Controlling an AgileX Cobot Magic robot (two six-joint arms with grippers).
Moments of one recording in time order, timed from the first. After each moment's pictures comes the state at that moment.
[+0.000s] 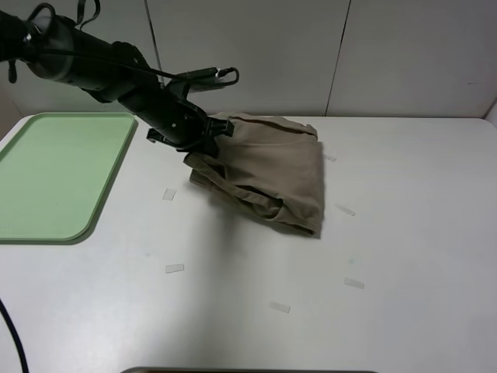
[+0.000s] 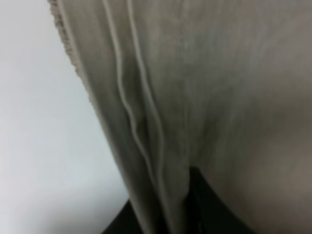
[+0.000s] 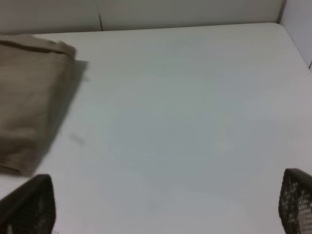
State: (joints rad) left arm -0.38 2.08 -1.35 -0.47 0.33 0.26; right arm 0.11 -0.01 -0.49 -0.12 1.02 0.11
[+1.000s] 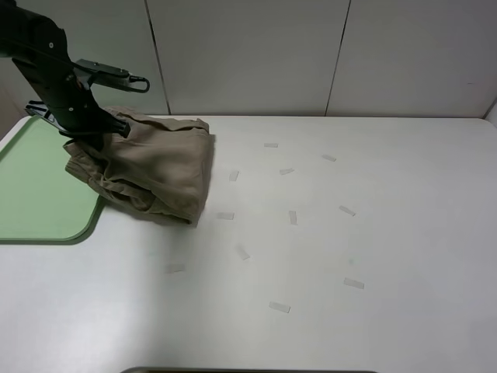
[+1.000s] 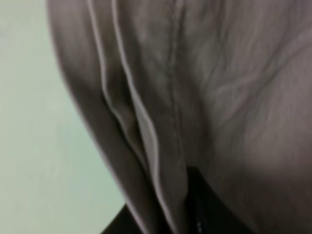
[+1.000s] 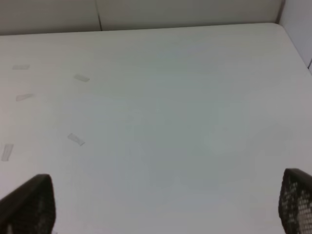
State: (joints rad) left arm -0.13 1.97 -1.30 0.28 0.56 -0.12; right arm 0.11 -0.01 -0.49 -0.13 1.02 0.11
